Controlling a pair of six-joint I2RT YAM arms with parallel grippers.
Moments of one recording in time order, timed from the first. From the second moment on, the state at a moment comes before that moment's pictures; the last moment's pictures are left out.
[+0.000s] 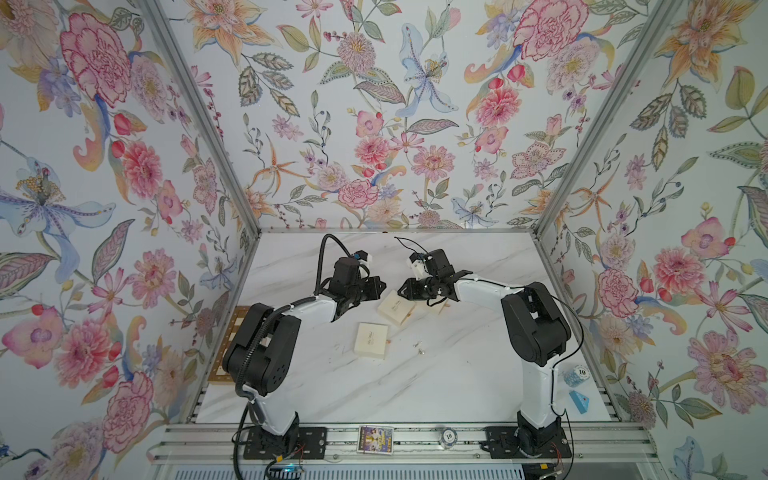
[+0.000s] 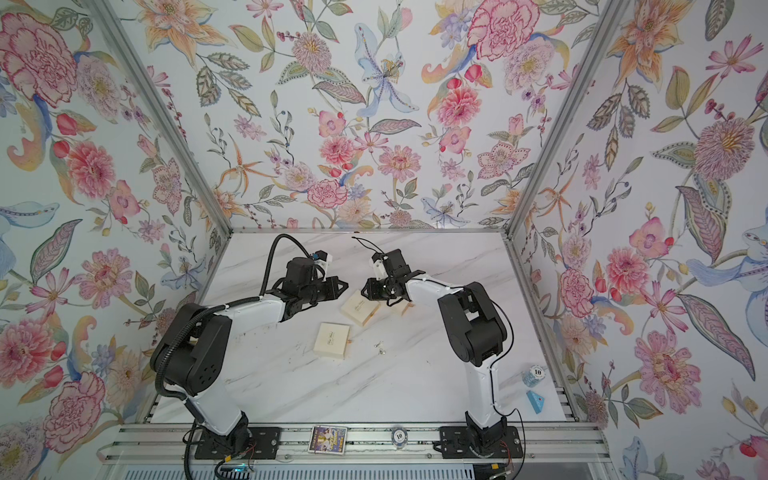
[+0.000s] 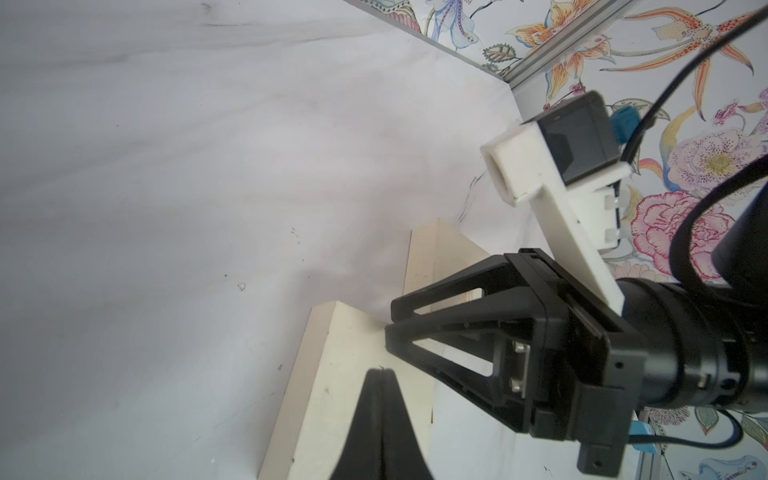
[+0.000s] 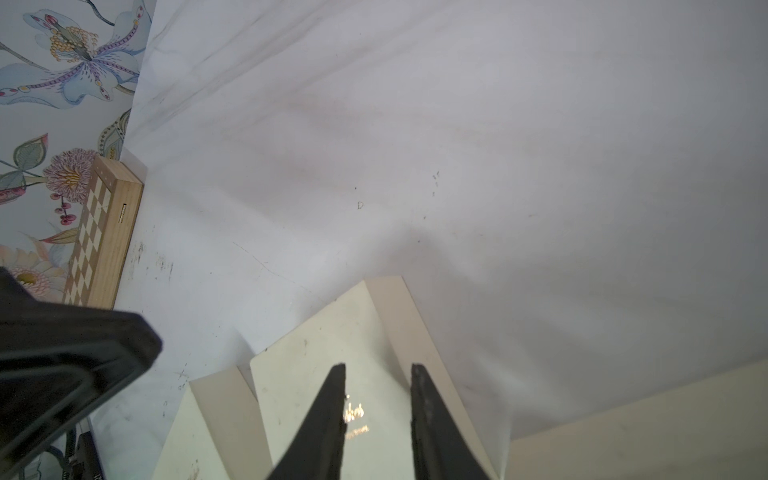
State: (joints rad) left arm -0.42 1.76 0.98 0.18 0.39 -0.52; right arm 0.53 2.04 1.36 -0.19 -0.43 0.38
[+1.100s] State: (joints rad) left arm -0.42 1.62 0.80 0.17 0.36 -0.55; right arm 0.63 2.09 1.40 -0.23 -0.52 0.37
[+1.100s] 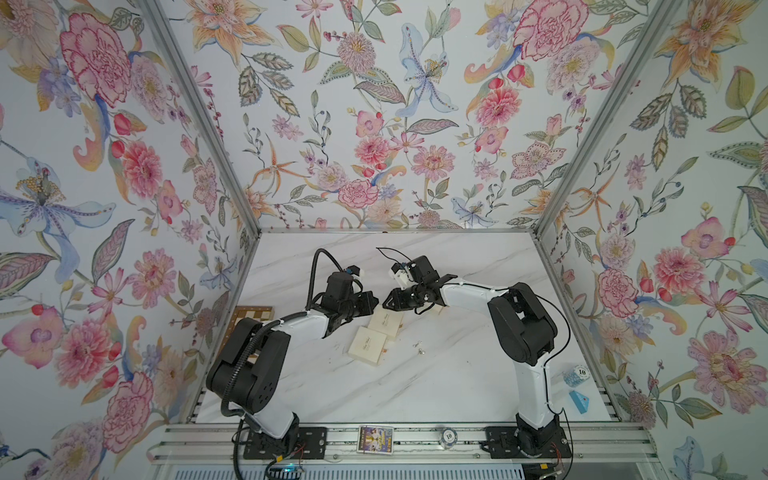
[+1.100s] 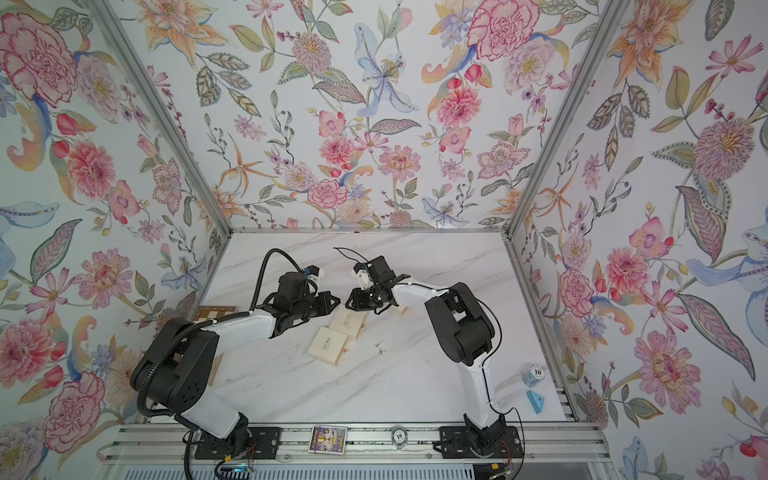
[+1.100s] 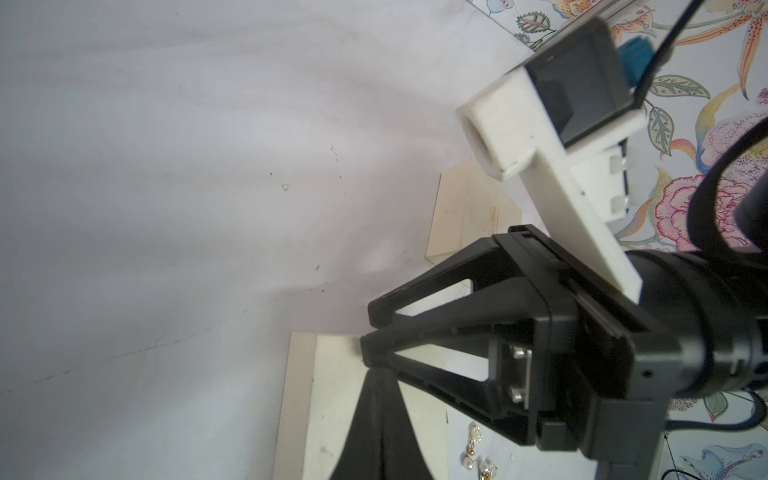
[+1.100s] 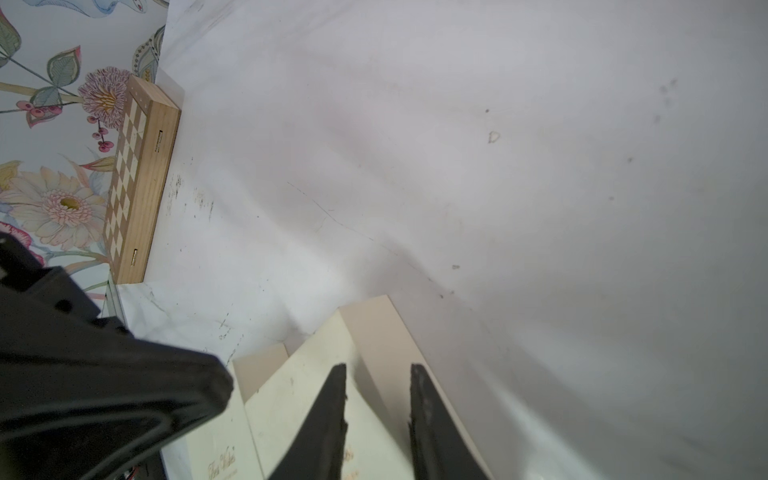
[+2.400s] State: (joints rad) left arm -0.52 1.67 0.78 0.22 0.37 -0.61; right arm 0.67 1.74 0.95 -0.14 -0.43 0.58
